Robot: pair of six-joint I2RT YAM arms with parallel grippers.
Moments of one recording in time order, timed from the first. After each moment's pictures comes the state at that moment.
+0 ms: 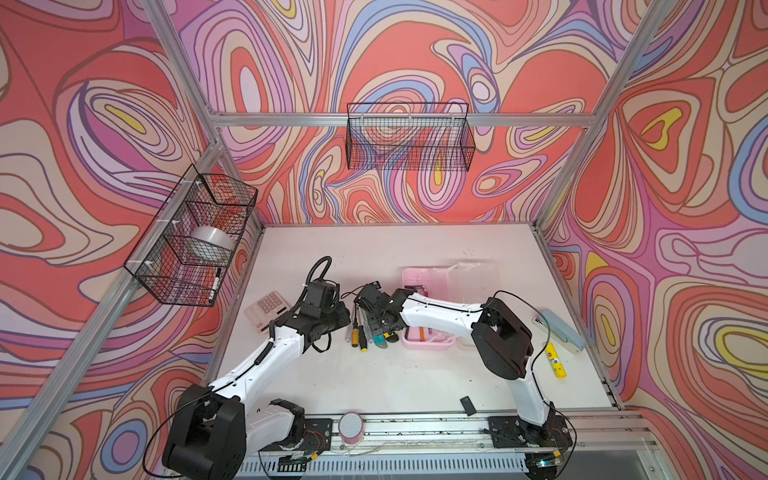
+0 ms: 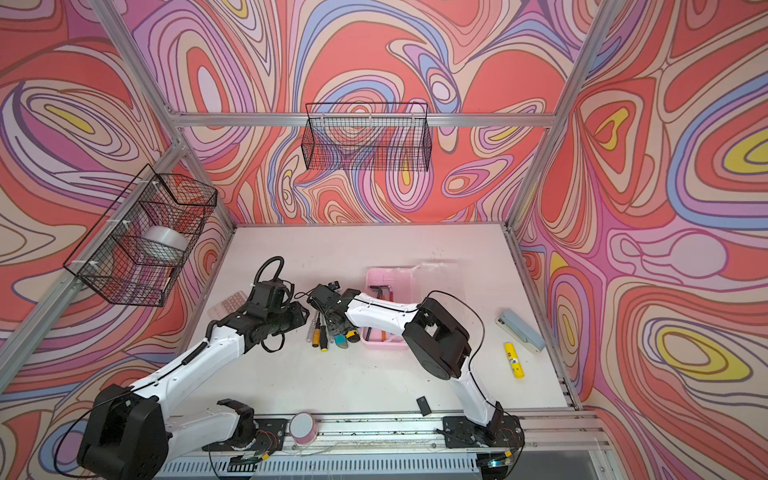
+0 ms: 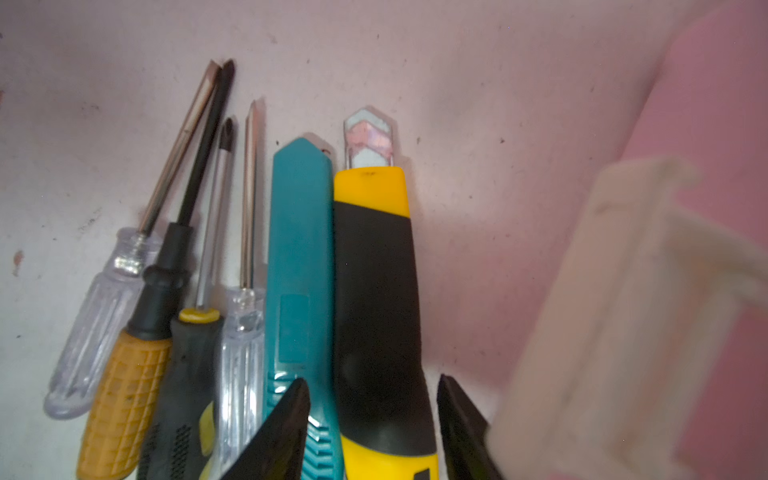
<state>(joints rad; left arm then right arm) -0.33 1.18 0.68 -0.39 0.06 -0.68 0.97 2.13 1.64 -0.75 0.25 0.60</state>
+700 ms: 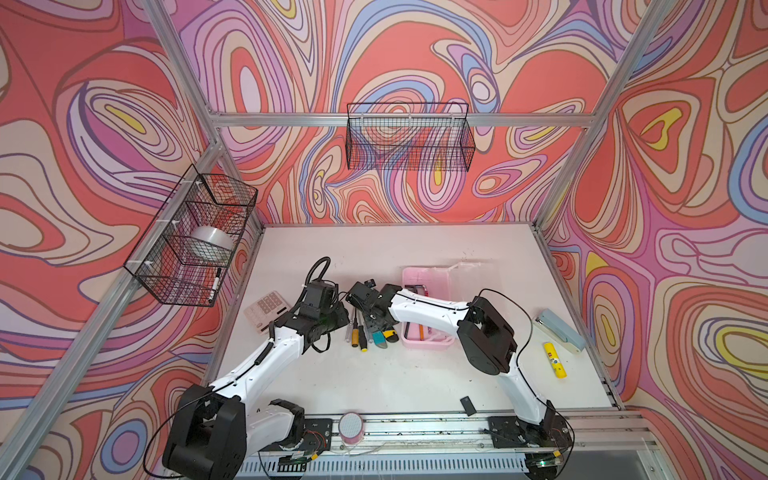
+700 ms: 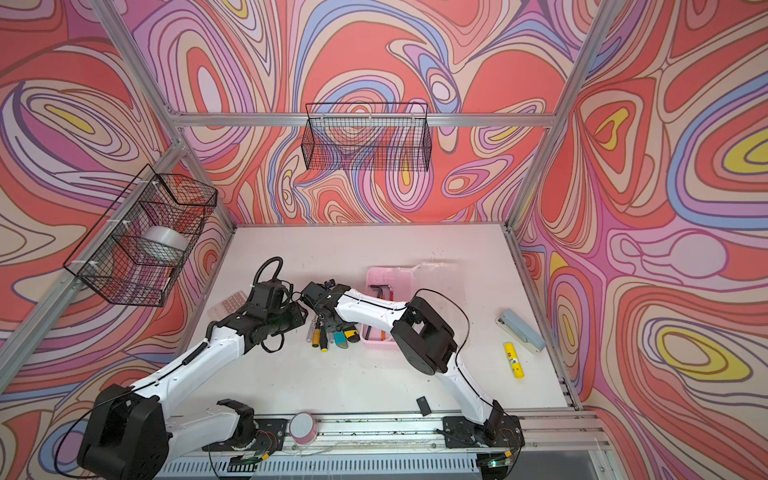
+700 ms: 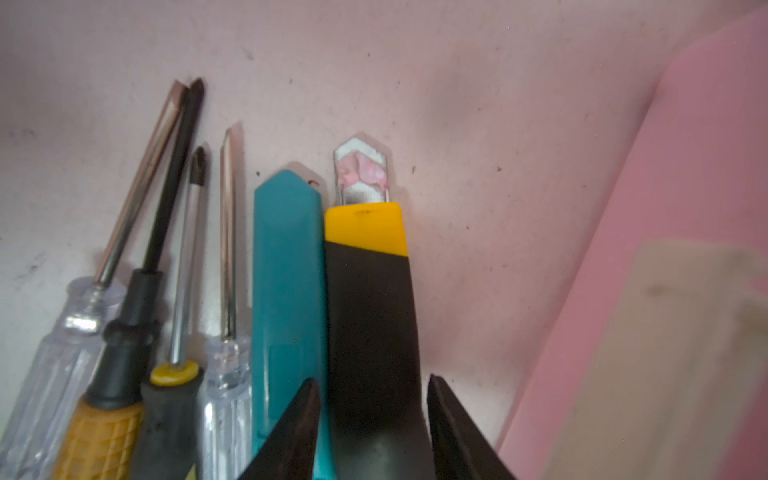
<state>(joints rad) -0.32 1.18 0.67 -0.38 0.05 -0.68 0.97 2.26 1.83 -0.89 0.29 0.61</state>
